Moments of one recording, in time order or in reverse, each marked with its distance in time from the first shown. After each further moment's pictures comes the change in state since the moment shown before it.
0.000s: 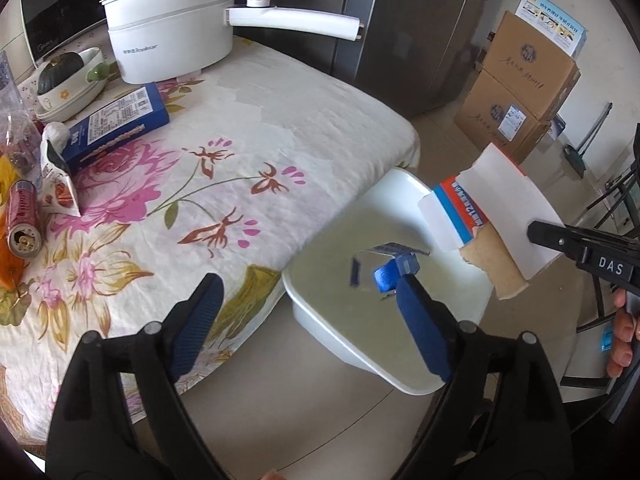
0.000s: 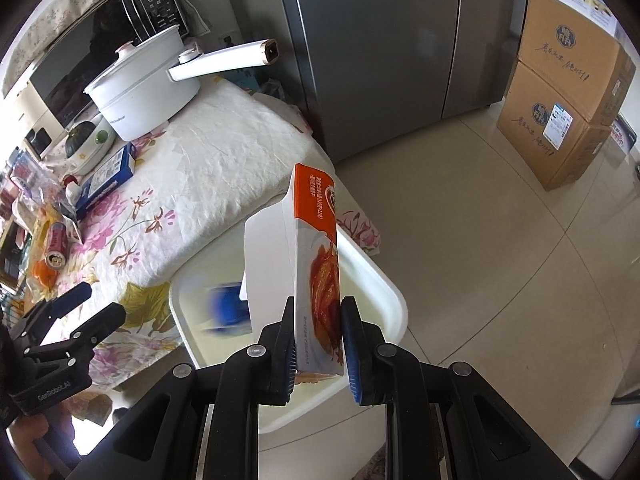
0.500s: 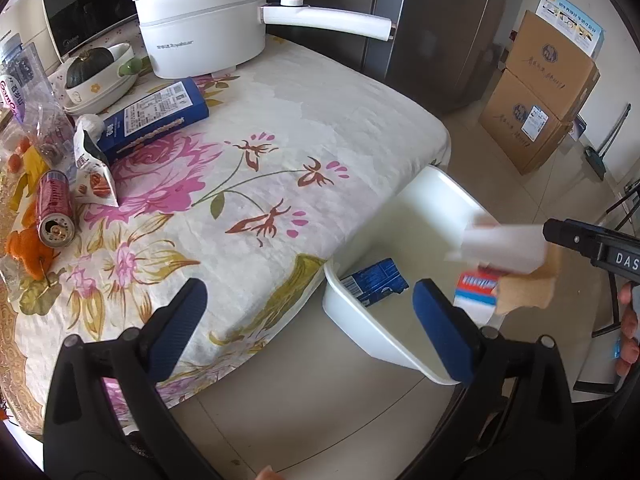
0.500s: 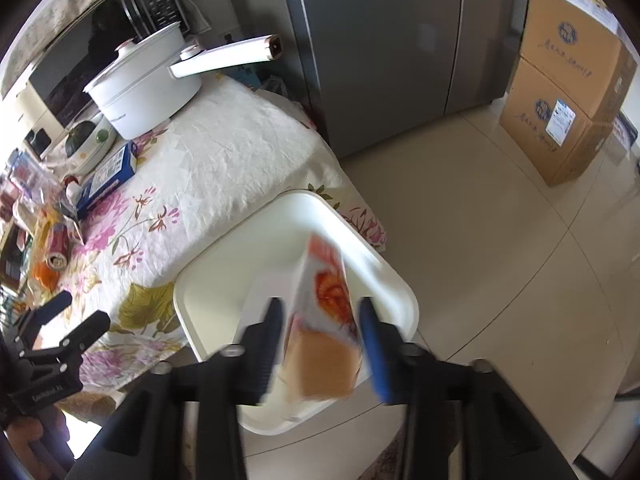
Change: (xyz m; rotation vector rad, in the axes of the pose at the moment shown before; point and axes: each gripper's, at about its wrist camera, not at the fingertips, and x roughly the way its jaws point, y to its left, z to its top) left arm -0.009 0.017 -0.003 -0.009 0.004 0.074; right arm 0.004 0.005 0.002 0.042 0.004 0.020
